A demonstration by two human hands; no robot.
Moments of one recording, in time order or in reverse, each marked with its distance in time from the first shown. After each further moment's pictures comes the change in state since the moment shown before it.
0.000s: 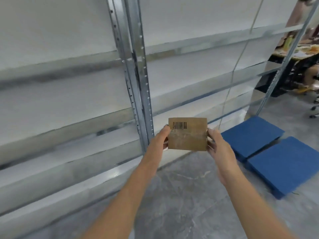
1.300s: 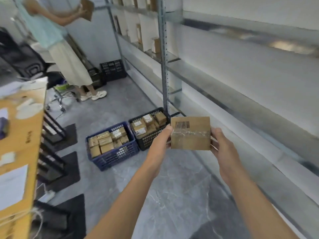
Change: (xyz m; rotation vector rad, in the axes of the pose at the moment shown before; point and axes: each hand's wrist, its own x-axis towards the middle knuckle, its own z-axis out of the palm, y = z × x) left_hand -0.402 -0.101 -0.550 -0.372 1.515 -0.080; right_hand -0.316 0.115 0.685 -0.299 -1.508 0.079
